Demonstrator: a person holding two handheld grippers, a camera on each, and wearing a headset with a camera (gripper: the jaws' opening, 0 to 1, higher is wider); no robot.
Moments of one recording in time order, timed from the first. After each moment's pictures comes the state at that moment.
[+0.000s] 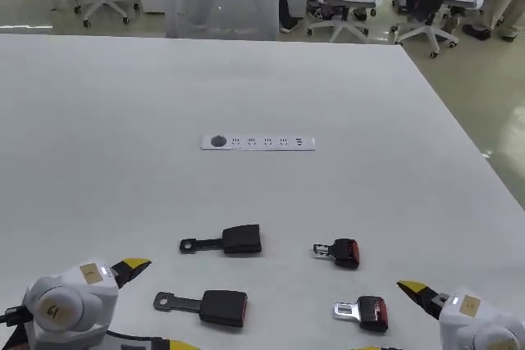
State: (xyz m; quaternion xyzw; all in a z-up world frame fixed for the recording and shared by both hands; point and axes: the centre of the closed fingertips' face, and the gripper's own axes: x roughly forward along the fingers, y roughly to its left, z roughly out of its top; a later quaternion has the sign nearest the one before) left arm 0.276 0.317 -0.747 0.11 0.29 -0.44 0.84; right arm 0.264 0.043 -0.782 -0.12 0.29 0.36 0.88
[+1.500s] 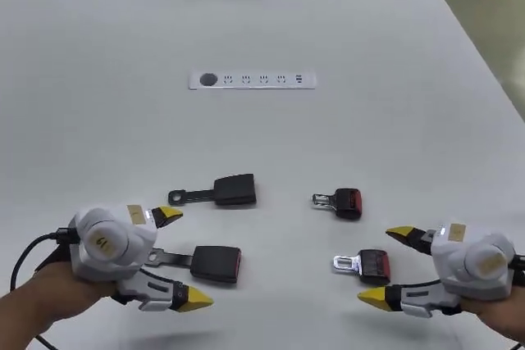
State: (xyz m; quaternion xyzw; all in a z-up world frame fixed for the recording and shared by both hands) left arm 0.302 0.276 -0.805 0.17 0.34 -0.52 0.76; right arm 0.290 0.029 -0.832 -0.15 0.36 0.44 0.81
